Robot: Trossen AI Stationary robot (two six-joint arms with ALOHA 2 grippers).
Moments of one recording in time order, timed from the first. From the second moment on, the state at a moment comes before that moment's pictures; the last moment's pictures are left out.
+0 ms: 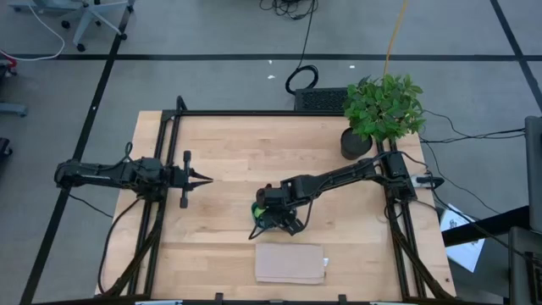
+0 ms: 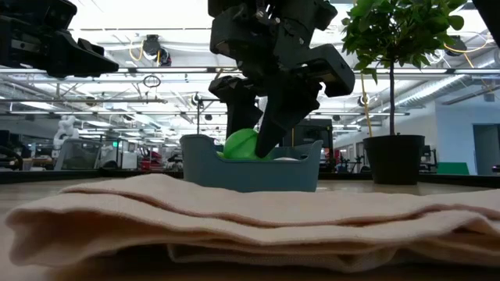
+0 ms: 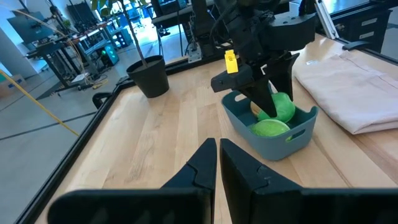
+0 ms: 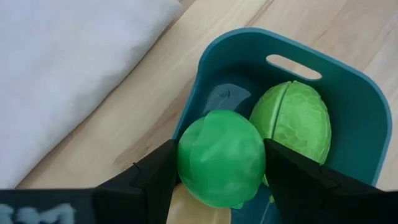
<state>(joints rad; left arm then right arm) -0.07 0.22 0.20 -0.18 -0.08 0.28 0.15 2.06 1.54 -0.64 -0.16 -0.52</state>
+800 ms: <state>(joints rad) -0.07 0.22 0.20 -0.19 -0.08 0.28 0.14 2.06 1.54 -0.67 -0.16 -0.49</state>
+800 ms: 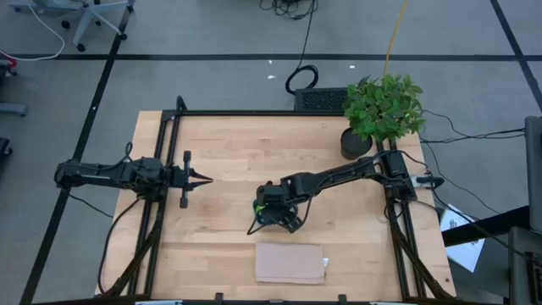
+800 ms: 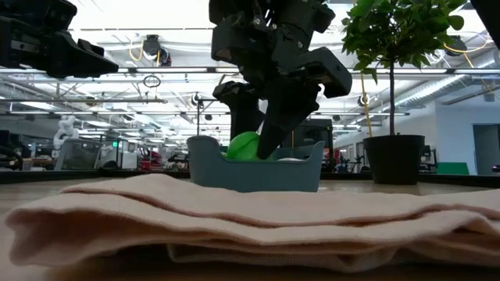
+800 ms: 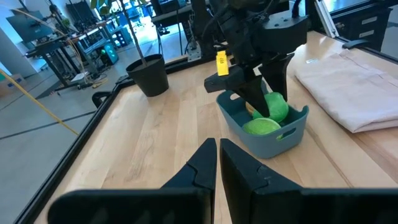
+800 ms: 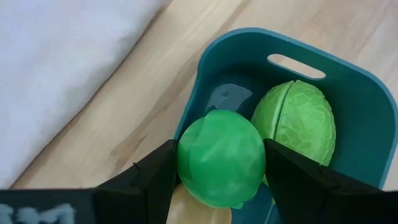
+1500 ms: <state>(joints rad) -0.07 0.22 0.20 -0.19 -0.08 0.28 0.13 2.06 1.54 -0.71 -0.17 -0.48</state>
